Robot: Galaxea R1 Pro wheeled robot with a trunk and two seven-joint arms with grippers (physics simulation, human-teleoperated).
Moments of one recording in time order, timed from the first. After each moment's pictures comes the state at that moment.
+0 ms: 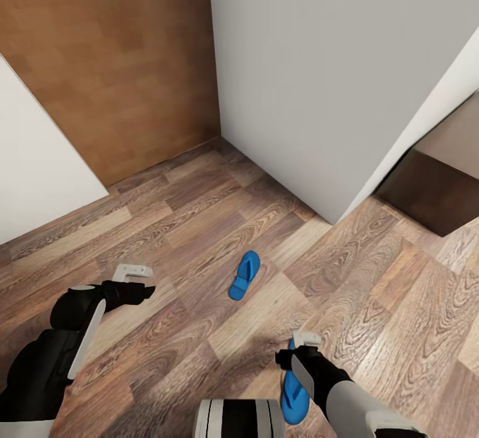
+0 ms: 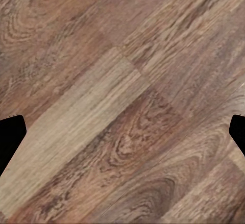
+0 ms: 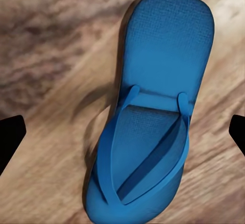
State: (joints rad) left arm -0.46 0.19 0.00 -1.54 0.00 1.01 -0.16; right arm -0.69 0.15 -0.07 -0.26 0.00 0.32 -0.20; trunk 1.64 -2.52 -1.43
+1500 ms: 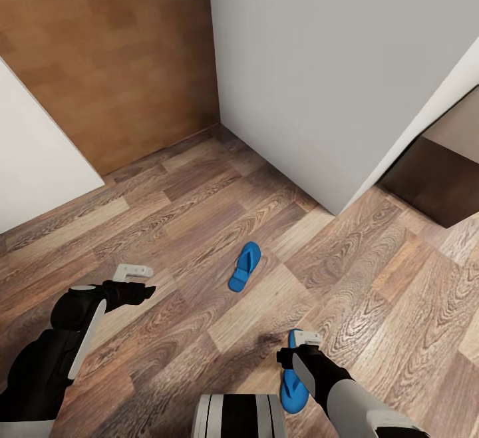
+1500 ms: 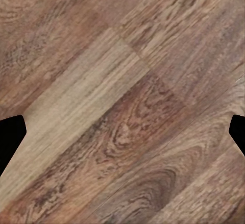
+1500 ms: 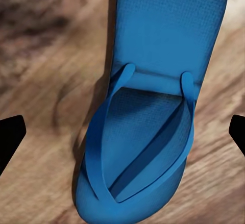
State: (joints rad) left arm -0.46 0.19 0.00 -1.54 0.00 1.00 -0.16; right arm -0.69 0.14 -0.07 -0.26 0.00 0.32 -0.20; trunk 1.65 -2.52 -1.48
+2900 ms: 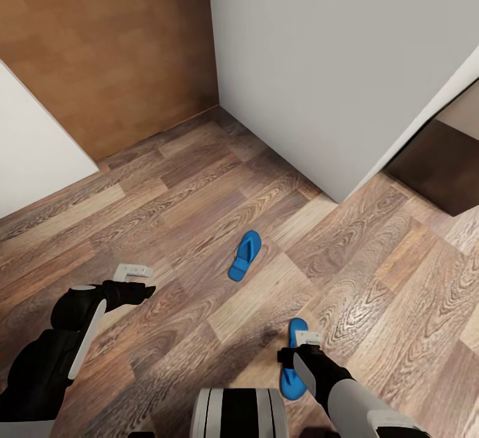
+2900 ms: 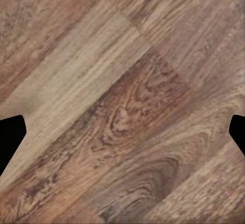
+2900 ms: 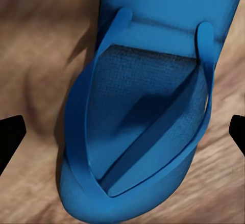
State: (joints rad) left arm -0.46 0.19 0.00 -1.54 0.00 1.00 -0.16; right arm -0.69 0.14 -0.08 -0.26 0.00 0.32 -0.20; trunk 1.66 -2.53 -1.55
